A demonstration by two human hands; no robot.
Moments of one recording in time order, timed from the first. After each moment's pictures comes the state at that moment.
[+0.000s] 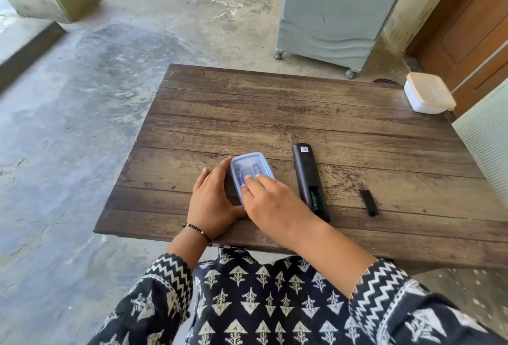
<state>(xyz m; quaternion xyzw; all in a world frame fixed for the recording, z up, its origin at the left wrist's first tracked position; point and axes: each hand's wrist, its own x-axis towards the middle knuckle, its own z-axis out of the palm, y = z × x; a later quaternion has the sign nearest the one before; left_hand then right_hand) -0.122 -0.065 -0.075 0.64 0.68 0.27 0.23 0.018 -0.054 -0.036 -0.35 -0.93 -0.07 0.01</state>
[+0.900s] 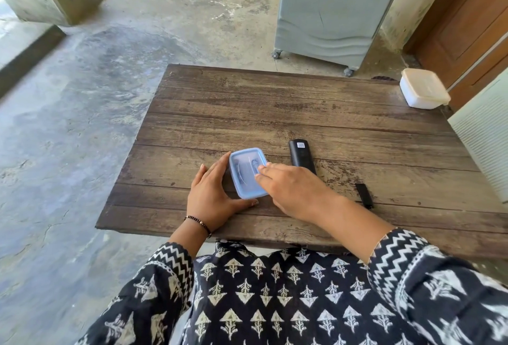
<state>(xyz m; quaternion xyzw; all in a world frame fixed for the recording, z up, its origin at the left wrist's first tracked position) -0.122 -0.064 -0.080 0.64 0.68 0.29 0.21 0.052 -0.033 -0.015 -0.33 -0.94 0.01 -0.05</state>
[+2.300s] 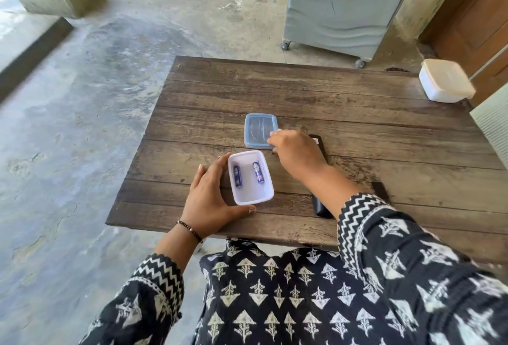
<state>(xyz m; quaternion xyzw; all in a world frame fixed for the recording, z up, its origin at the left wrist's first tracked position) -0.149 -0.074 -0.081 0.65 0.65 0.28 0.26 0.029 0.039 -0.054 -0.47 -0.88 0.05 0.08</state>
